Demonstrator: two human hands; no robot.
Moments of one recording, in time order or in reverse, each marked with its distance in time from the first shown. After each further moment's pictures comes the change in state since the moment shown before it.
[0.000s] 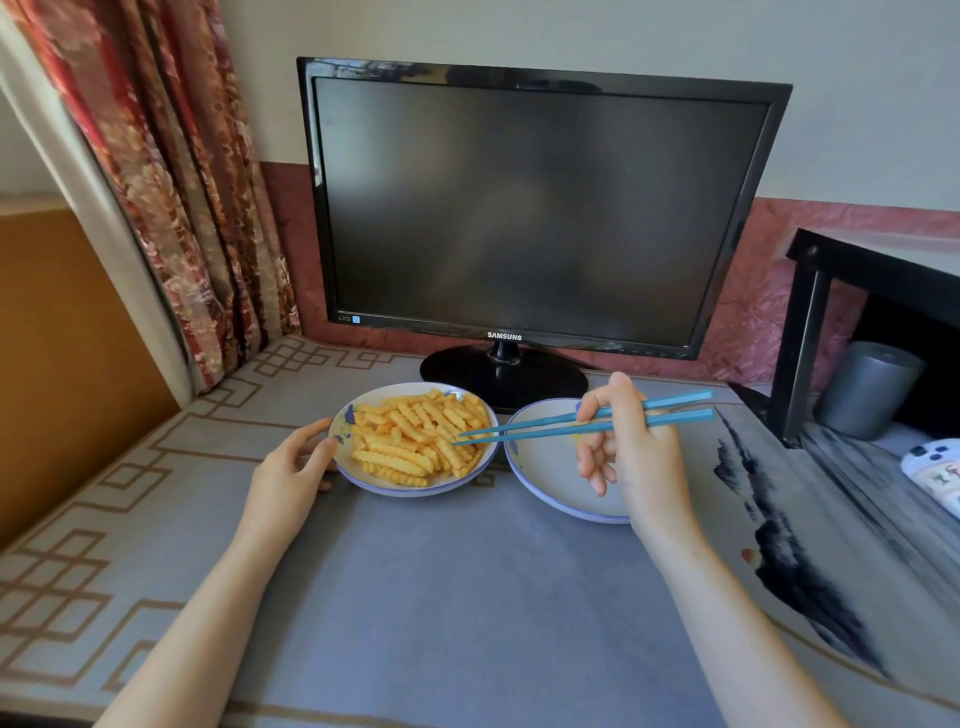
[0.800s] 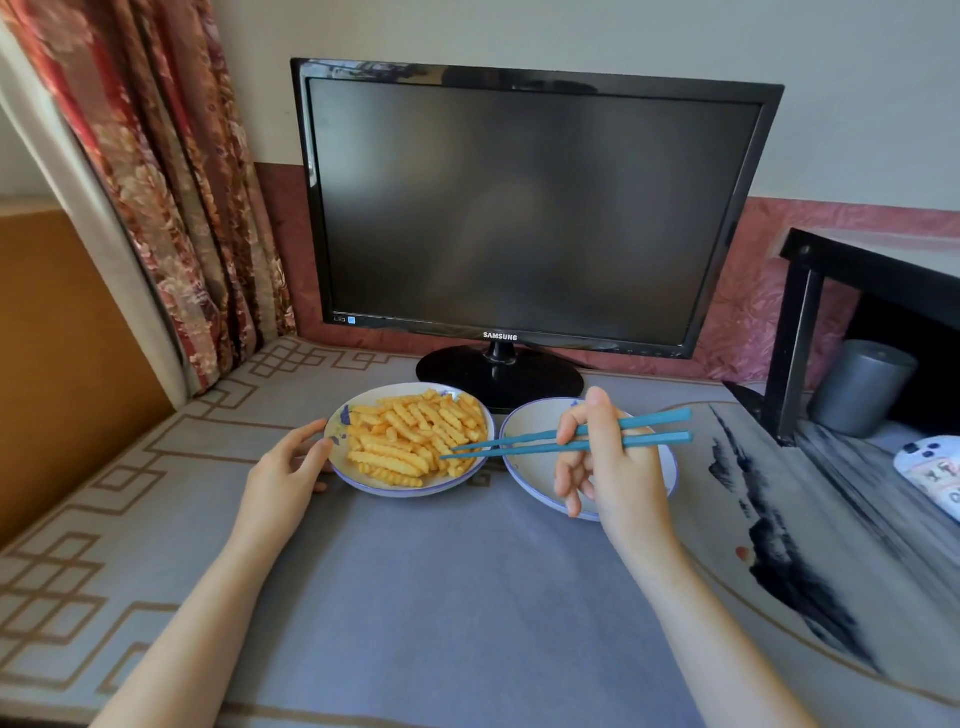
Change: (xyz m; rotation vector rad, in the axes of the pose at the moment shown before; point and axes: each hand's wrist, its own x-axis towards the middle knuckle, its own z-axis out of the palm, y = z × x) left_hand 0.003 -0.004 0.000 -0.007 -0.007 0.007; right_hand -0.013 0.012 0.005 -0.005 -0.054 -0.036
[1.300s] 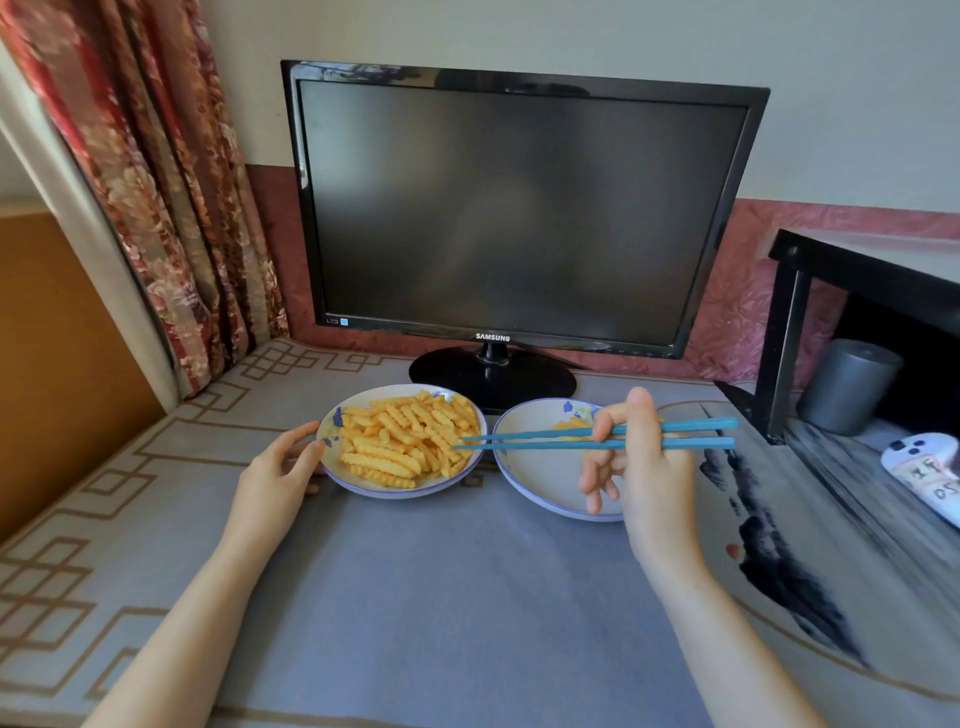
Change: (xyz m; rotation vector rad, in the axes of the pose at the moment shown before) left_hand 0.000 -0.001 0.000 -0.003 0.000 -0.001; right_hand -0.005 -0.006 -0.018 0.068 0.162 -0.052
